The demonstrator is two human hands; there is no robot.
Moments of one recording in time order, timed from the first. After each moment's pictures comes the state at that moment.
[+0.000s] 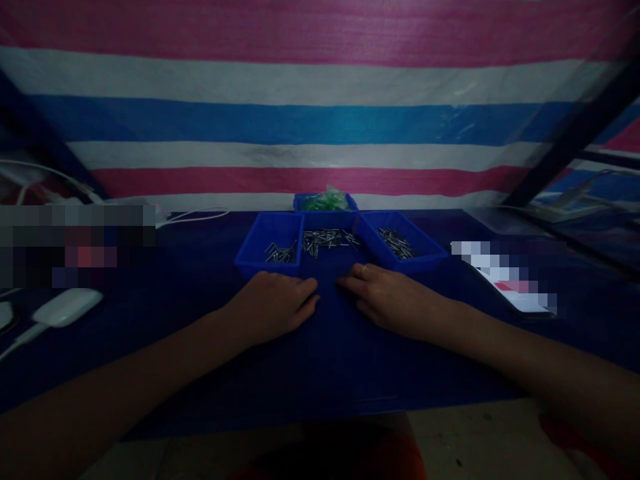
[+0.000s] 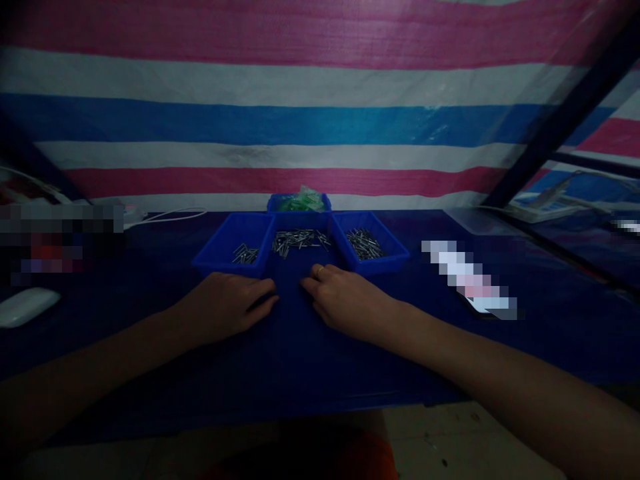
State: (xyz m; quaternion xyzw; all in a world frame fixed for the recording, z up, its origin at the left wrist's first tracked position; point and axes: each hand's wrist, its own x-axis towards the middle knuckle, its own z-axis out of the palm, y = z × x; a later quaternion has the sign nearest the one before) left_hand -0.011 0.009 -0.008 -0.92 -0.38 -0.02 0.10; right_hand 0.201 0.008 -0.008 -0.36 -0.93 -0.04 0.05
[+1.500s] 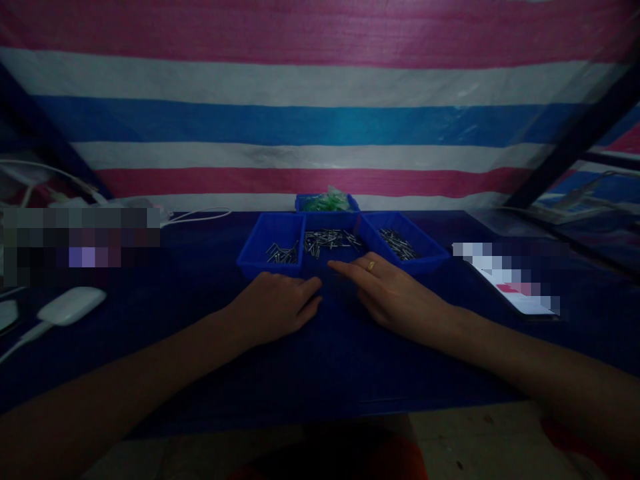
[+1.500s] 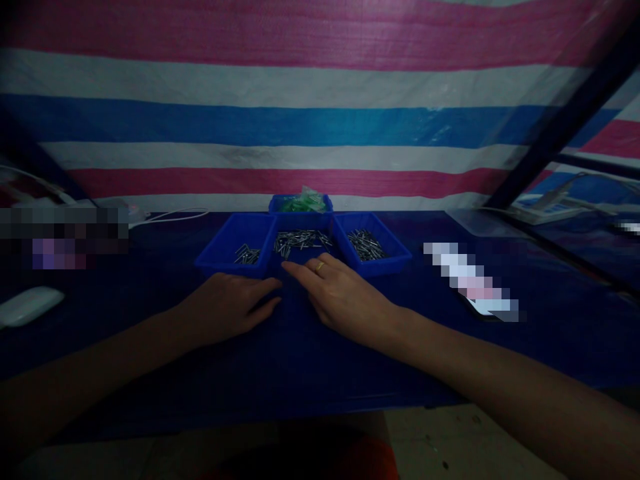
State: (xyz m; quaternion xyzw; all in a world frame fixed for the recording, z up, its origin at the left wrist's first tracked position) left_hand -0.012 0.008 -0.008 -0.92 -0.39 -0.03 0.10; right_hand 0.196 0.003 -0.002 -0.31 -0.93 -0.02 0.20
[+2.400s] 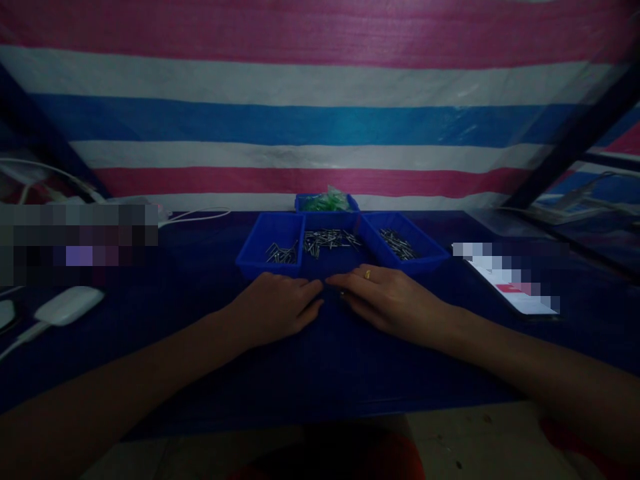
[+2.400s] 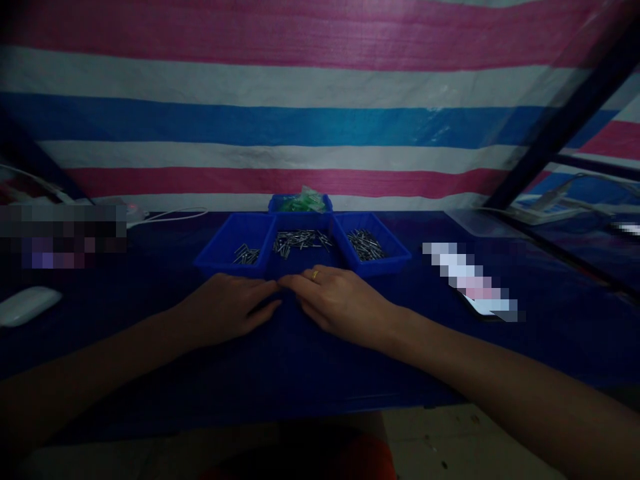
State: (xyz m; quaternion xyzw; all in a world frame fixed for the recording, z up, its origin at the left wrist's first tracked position) left_hand -0.012 0.008 -0.009 -0.93 -0.36 -0.04 0.09; right_hand 0.195 0.000 0.002 -0.28 -0.94 0.00 0.19
